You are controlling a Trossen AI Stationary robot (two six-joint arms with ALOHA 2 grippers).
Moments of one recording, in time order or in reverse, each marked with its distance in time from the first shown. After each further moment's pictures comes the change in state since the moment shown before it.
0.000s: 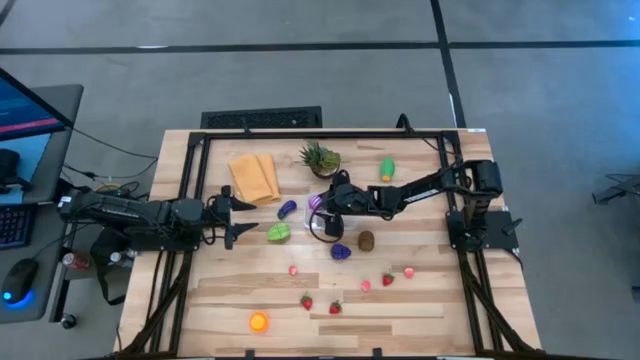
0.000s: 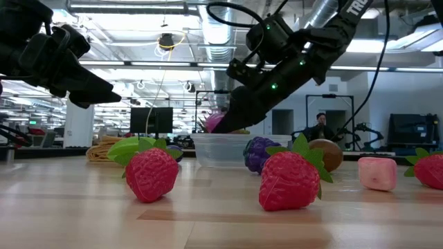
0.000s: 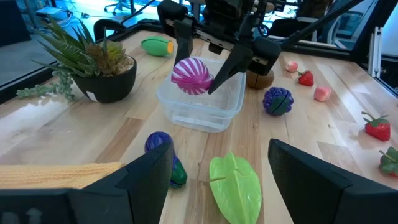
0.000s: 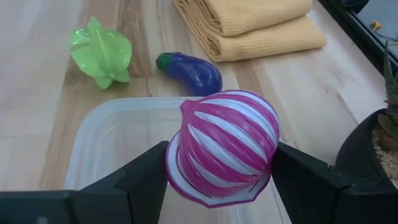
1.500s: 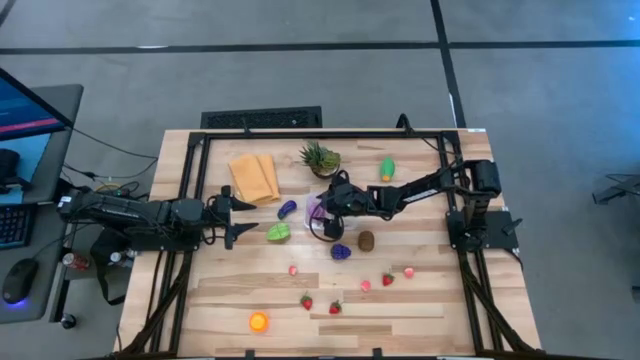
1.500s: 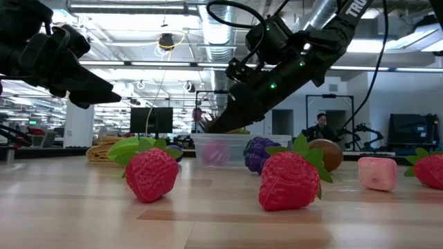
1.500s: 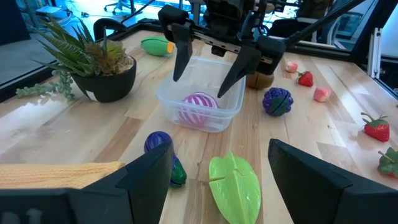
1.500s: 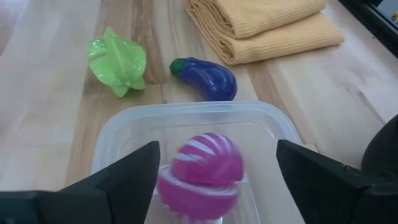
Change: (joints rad) left arm 0.000 0.000 0.000 0.000 0.001 -0.005; right arm -0.007 0.010 0.000 0.023 -0.055 0.052
